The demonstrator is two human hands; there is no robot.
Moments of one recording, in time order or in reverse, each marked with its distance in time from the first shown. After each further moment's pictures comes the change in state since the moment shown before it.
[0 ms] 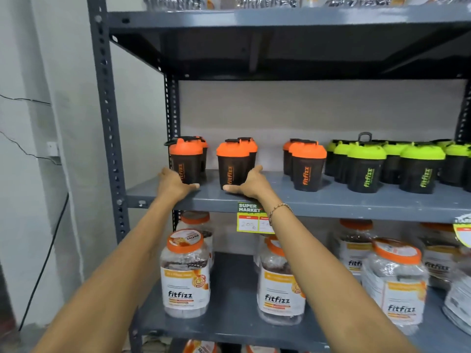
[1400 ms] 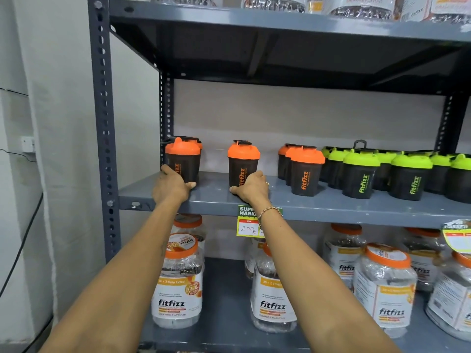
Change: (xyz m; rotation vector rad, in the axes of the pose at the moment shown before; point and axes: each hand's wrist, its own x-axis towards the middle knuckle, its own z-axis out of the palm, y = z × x) left_hand 0.027 -0.011 0.025 0.163 0.070 0.033; right_hand 0.020 0.003 0.024 -0.106 0.281 0.122
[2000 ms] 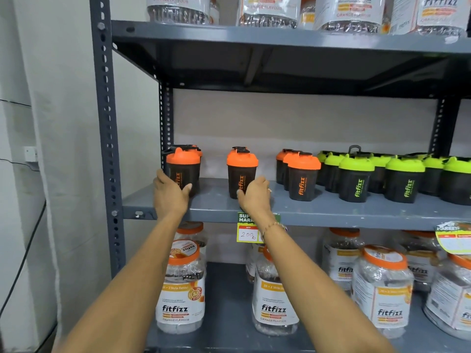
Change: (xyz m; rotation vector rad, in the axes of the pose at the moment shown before) left_hand -0.028 0.001 -0.014 -0.214 0.189 0.084; right_hand -0.033 -0.002 -0.020 0.001 0.098 -0.086
